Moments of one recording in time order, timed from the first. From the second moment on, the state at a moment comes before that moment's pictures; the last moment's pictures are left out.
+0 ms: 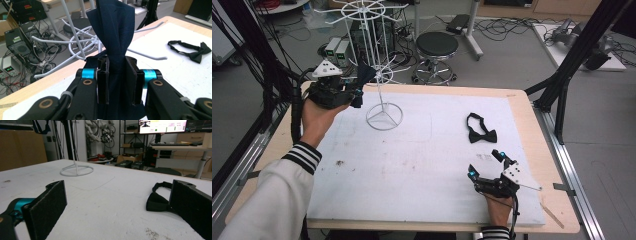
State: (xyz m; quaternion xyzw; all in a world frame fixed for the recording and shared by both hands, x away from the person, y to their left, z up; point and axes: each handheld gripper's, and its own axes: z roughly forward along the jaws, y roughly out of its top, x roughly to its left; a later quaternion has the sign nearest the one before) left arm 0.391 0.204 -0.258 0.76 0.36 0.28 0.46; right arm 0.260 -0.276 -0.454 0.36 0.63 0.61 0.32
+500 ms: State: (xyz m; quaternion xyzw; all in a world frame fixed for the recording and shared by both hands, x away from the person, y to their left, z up) left arm 0.390 0.202 -0.255 0.76 0.36 0.28 0.46; right arm 0.260 -0.276 -0.454 0.36 0.63 0.61 0.32
